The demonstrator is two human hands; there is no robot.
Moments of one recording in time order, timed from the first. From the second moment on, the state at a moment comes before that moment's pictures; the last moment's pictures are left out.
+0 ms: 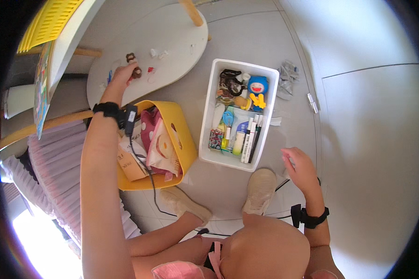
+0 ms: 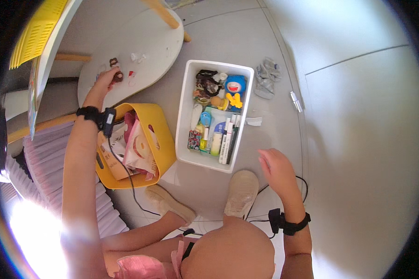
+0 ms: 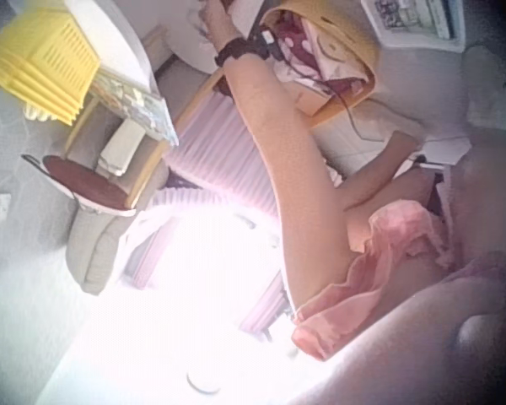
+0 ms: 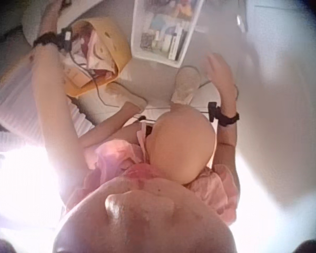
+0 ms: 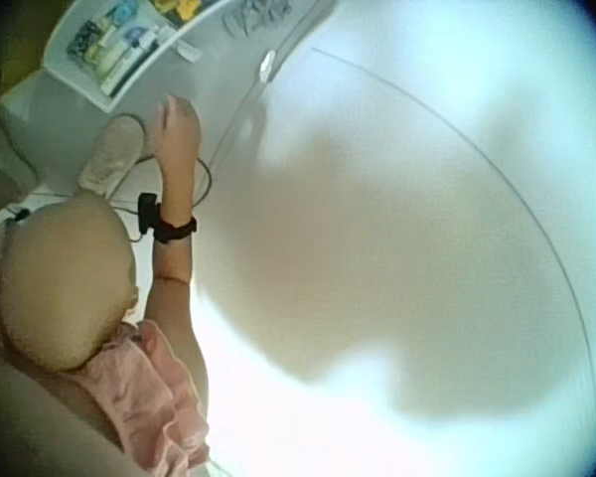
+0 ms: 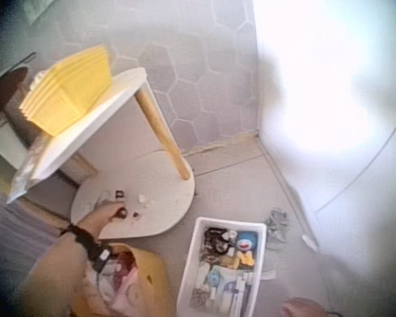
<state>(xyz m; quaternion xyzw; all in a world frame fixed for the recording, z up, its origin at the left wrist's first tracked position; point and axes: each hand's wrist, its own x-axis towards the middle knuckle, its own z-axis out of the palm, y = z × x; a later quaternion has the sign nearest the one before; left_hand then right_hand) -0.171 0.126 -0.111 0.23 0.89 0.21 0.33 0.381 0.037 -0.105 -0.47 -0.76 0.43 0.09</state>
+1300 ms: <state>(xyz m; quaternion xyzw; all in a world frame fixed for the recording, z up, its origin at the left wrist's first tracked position) 0.077 0.031 -0.012 0.66 0.49 0.26 0.50 0.320 0.079 -0.031 -0.28 -0.79 0.50 0.23</state>
